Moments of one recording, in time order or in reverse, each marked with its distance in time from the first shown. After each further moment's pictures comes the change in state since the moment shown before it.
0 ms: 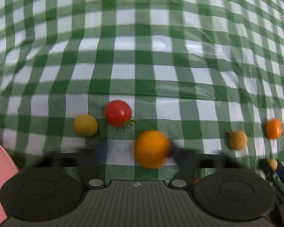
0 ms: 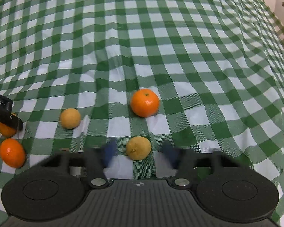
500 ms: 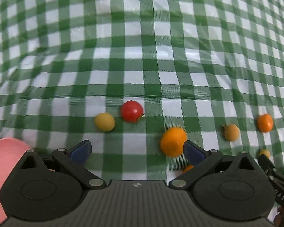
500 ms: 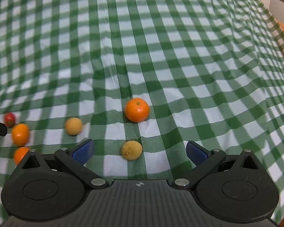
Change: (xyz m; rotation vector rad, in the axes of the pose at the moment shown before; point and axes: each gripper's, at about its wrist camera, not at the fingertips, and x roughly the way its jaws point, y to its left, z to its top) left arm -0.030 0.013 -0.003 -0.017 -0.005 0.000; right arm -0.006 -0.012 0.017 0.057 0.050 -0.016
